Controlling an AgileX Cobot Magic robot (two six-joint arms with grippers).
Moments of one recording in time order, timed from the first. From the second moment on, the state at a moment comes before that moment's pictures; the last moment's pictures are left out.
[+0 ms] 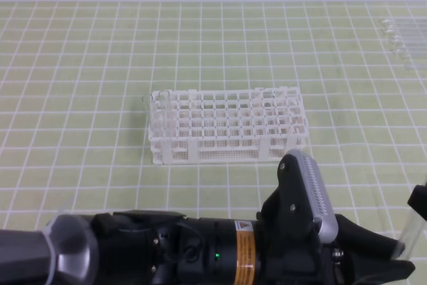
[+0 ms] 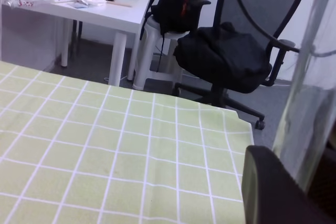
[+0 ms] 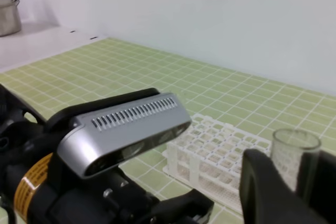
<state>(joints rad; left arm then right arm) -1.01 1.68 -0.78 0.81 -0.91 -0.66 -0.01 0.40 -0.41 1.33 0.79 -1.26</state>
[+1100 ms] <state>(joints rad) -0.83 1.57 -0.78 1.16 -0.83 -1.03 -0.01 0.40 -0.41 1.38 0.69 -1.35</state>
